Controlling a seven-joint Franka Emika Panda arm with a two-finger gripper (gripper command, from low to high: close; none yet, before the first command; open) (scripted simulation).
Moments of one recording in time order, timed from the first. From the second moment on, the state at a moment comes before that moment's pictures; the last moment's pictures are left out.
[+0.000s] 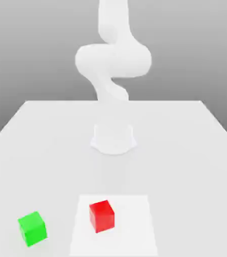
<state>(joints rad) 0.01 -0.71 -0.02 -2.34 -0.01 2.35 0.76</state>
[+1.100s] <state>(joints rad) 0.01 0.28 -0.06 -2.67 0.09 2.95 0.25</state>
